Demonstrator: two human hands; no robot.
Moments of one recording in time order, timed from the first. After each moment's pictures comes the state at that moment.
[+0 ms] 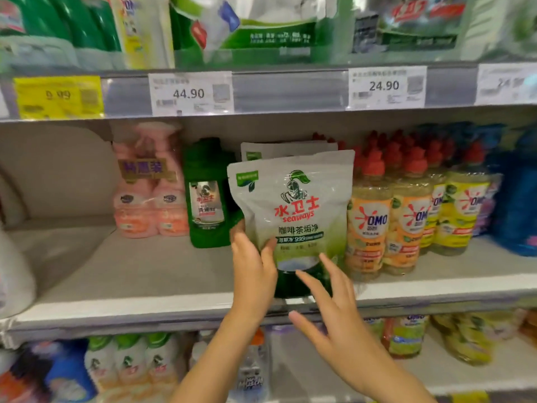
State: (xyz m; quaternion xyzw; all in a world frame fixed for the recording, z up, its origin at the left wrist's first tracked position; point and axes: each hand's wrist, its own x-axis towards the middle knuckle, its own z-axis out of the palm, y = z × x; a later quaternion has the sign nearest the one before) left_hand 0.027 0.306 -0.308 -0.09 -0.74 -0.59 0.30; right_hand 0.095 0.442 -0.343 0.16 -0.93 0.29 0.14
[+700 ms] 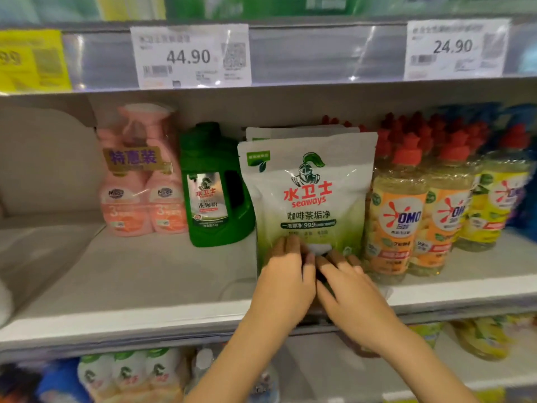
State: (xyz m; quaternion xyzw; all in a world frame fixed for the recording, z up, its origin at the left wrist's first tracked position) left_hand 0.013 0.309 -0.314 -0.17 -0.90 -0.37 0.18; right_hand 0.034 0.437 -0.335 0.11 -0.97 0.18 0.15
